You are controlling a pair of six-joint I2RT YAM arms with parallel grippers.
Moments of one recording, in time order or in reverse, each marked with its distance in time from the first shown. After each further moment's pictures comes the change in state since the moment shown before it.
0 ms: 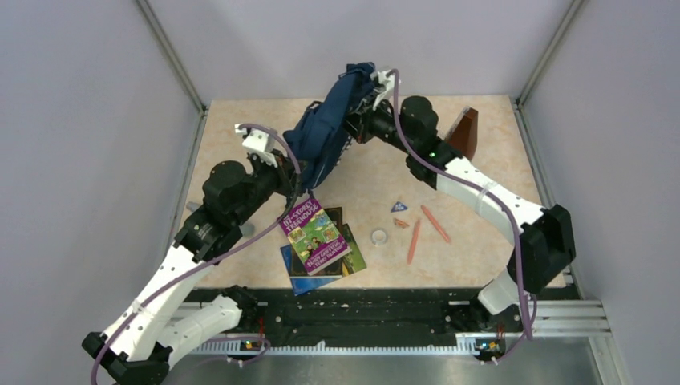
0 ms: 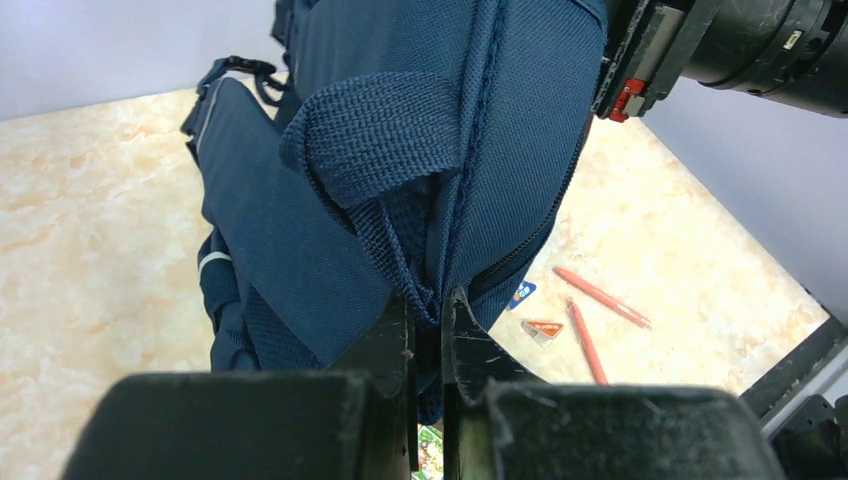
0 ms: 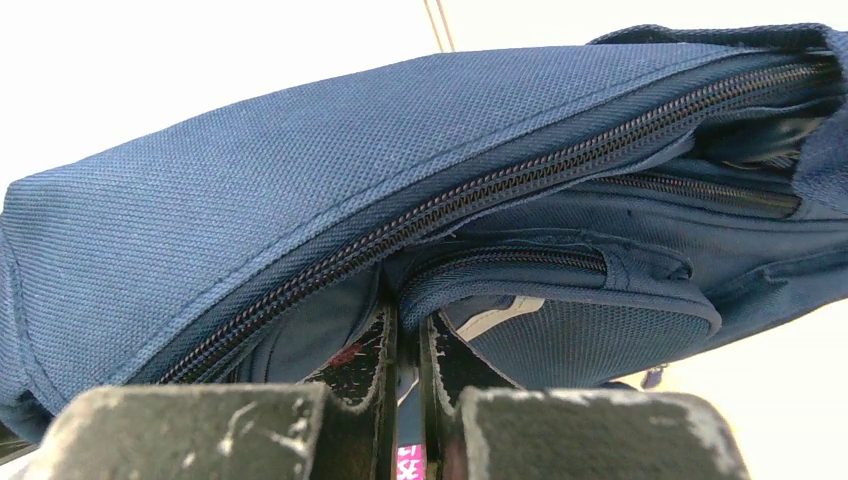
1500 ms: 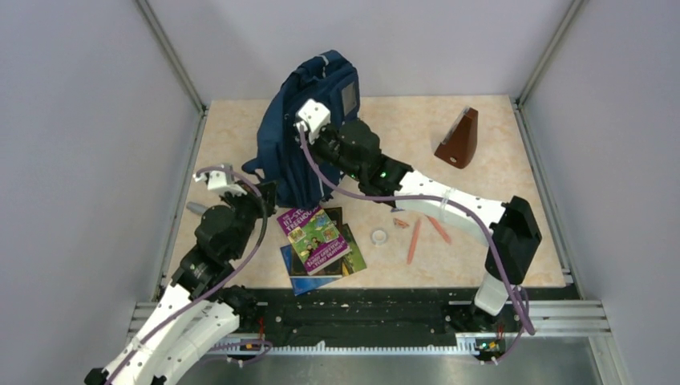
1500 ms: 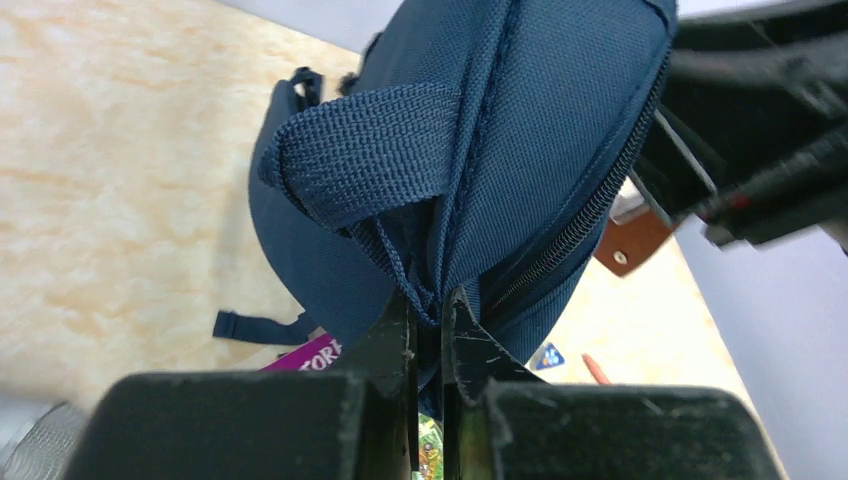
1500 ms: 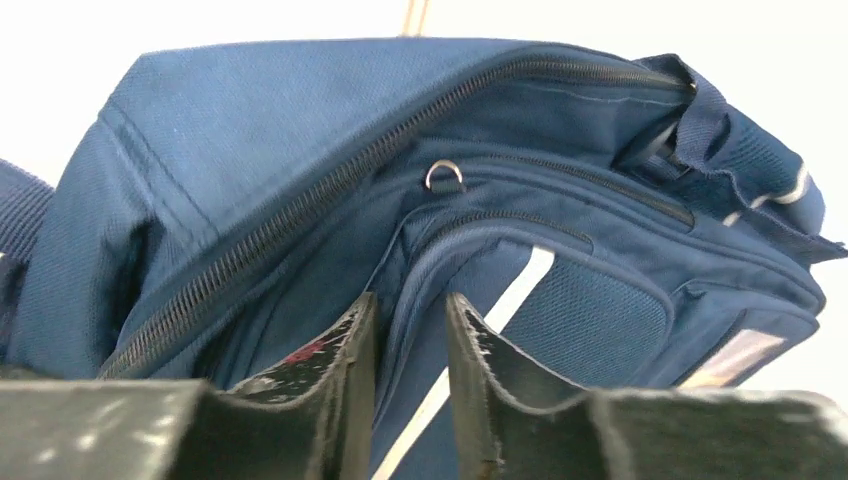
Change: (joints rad) left arm 0.029 -0.300 -0.336 0.080 -0.325 -0.306; right arm 0.328 0.190 0.227 -0.075 0.346 -0.618
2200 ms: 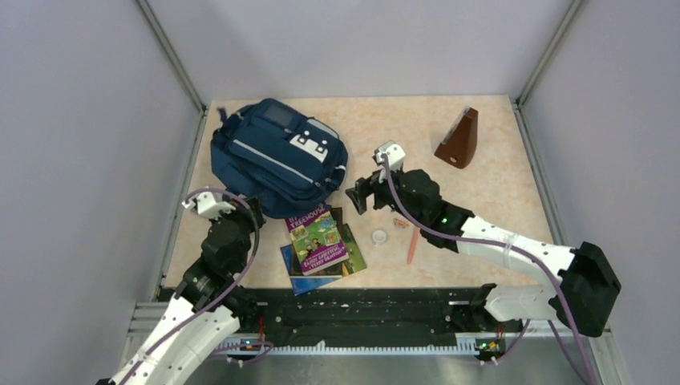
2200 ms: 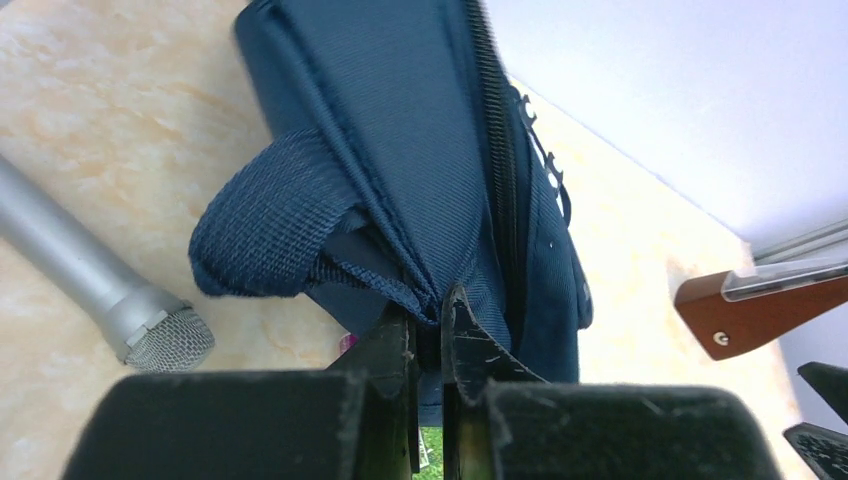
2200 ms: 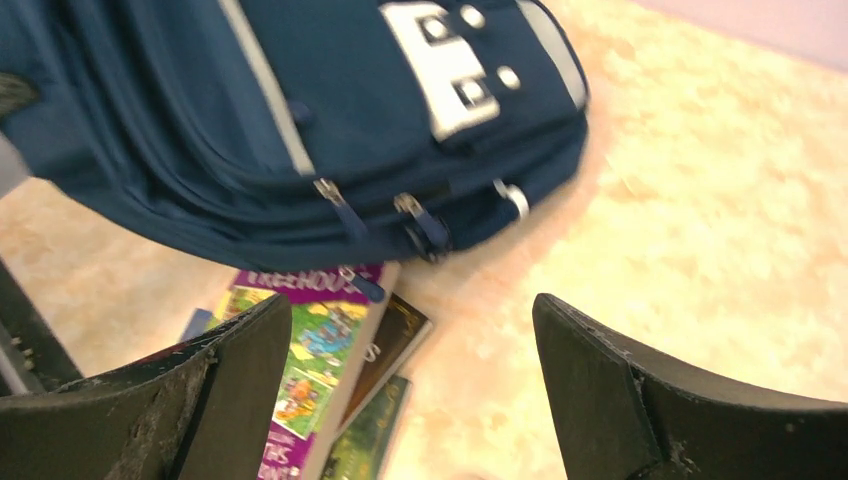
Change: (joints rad) left arm 0.004 -0.198 -0.198 -0.097 -0.311 -0.157; right arm -0.043 -0.504 -0.688 0.008 0.077 0.401
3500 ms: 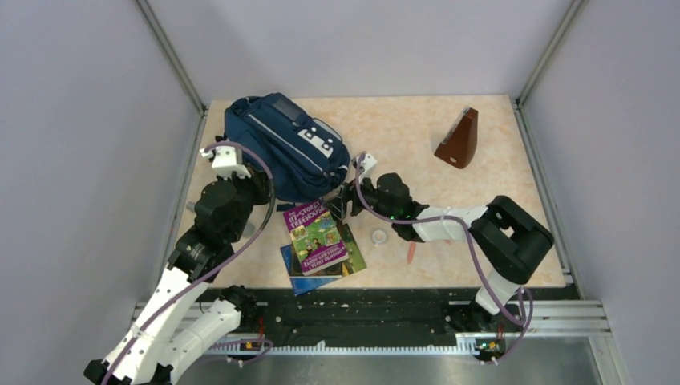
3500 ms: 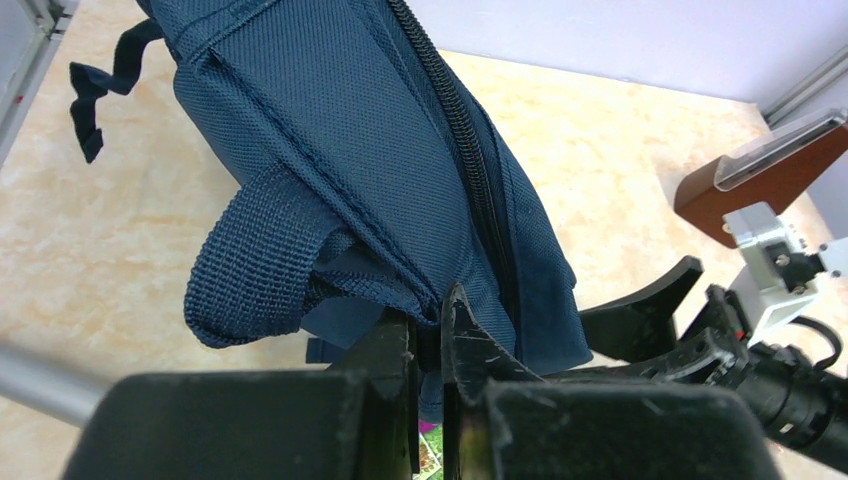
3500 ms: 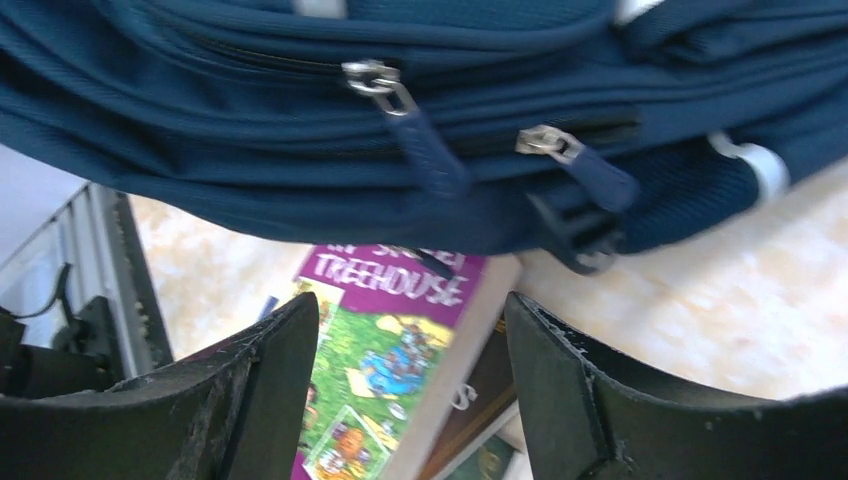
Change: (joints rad) left arm 0.056 0.322 0.363 -0.048 0.283 0.350; right arm -0.131 0.446 -0.080 0.489 -0.390 0.240
